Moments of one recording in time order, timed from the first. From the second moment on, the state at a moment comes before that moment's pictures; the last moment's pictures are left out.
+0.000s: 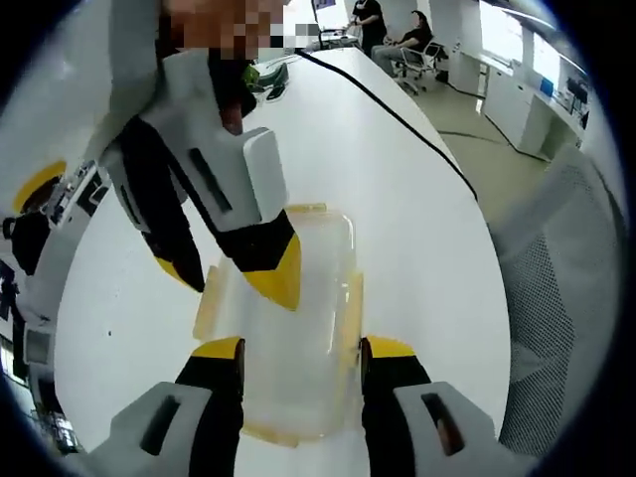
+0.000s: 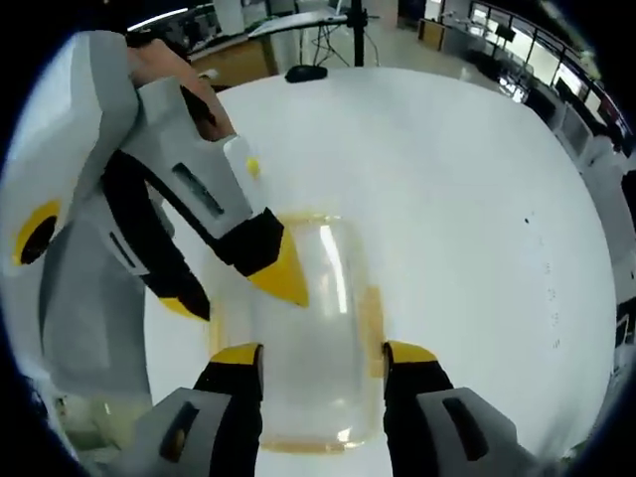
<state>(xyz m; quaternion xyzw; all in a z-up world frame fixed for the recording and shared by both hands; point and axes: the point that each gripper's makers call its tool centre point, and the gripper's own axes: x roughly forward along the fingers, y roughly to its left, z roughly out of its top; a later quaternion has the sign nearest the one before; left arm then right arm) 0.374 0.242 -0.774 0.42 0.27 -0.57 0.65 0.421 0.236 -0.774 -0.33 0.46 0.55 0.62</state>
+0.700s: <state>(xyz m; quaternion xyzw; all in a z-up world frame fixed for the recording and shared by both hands) 0.378 0.249 -0.767 0.45 0.27 -0.53 0.67 0.423 0.253 -0.783 -0.34 0.48 0.60 0.55</state>
